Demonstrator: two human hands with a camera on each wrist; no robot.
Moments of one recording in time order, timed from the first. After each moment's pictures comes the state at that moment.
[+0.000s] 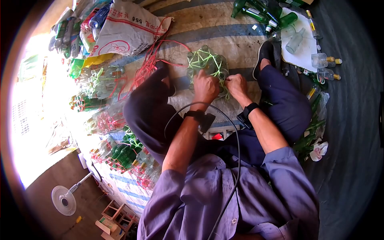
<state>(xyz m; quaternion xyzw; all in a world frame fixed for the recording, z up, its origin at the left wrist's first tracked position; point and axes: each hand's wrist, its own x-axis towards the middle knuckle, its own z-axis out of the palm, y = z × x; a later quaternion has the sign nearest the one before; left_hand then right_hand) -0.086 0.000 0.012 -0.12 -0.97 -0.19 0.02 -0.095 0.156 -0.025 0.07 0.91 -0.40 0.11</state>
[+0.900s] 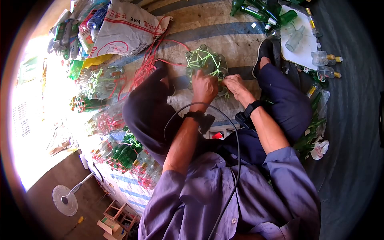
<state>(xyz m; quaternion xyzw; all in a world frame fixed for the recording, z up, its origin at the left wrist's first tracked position) -0.082 0.001 0.013 -0.12 -0.97 -0.20 0.06 -0.098 0.160 -0.027 0.14 0.70 -0.64 0.28</state>
